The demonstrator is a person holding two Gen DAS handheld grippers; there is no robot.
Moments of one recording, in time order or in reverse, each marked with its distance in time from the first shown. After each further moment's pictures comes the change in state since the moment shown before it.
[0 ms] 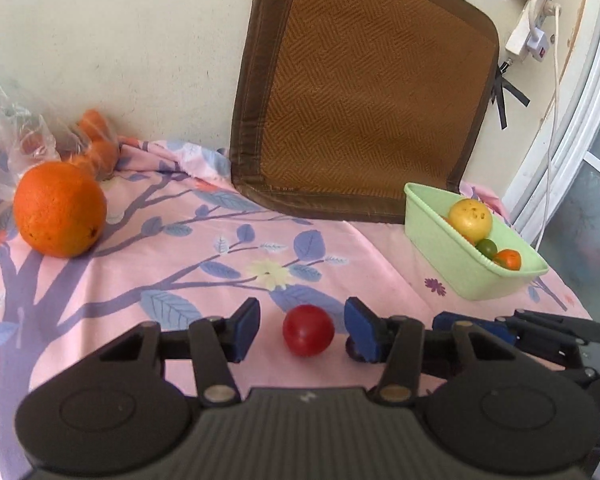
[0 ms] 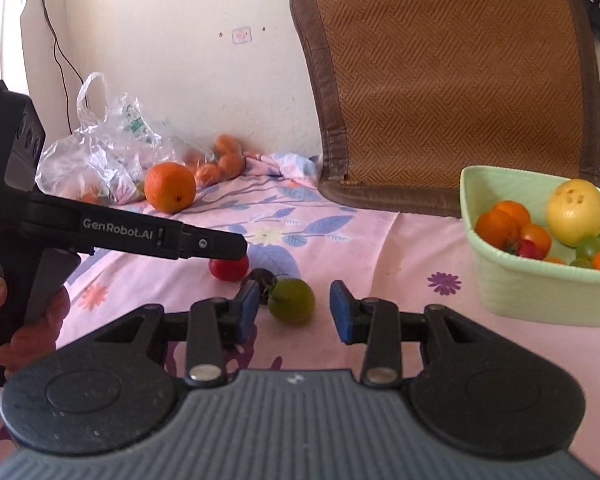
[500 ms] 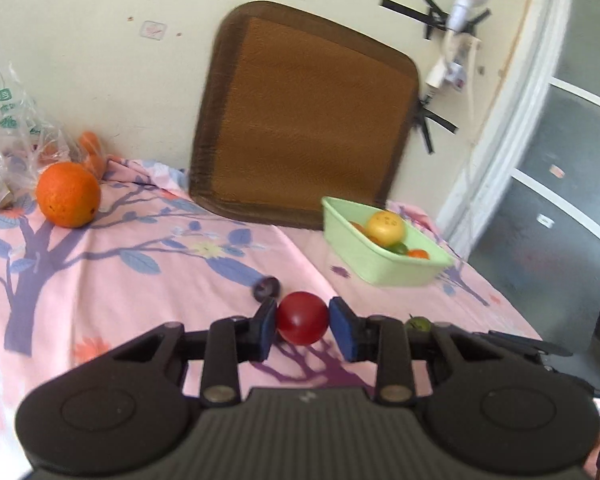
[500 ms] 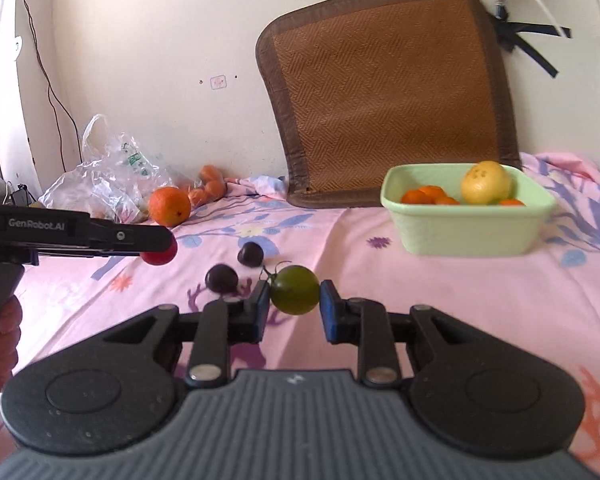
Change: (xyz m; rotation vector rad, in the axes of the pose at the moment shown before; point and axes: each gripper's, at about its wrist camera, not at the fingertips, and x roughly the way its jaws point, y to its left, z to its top) left arm -0.101 -0.057 -0.060 0.025 -0.129 -0.120; right arm -0.114 0.006 -0.056 0.099 -0.129 -0.091
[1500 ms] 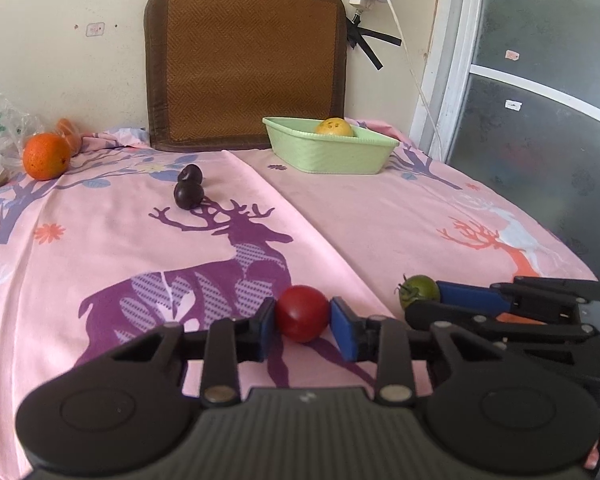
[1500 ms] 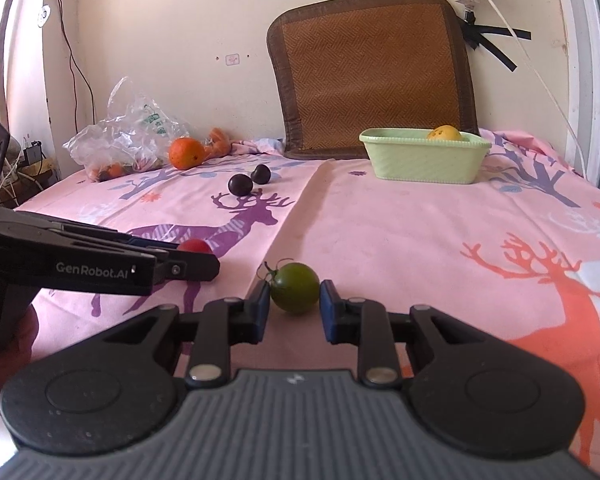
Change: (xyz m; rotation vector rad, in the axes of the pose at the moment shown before) left arm -0.012 -0.084 -0.091 0.171 0.091 0.079; right arm -0.073 0.014 -0.070 -0.057 0.000 -0.043
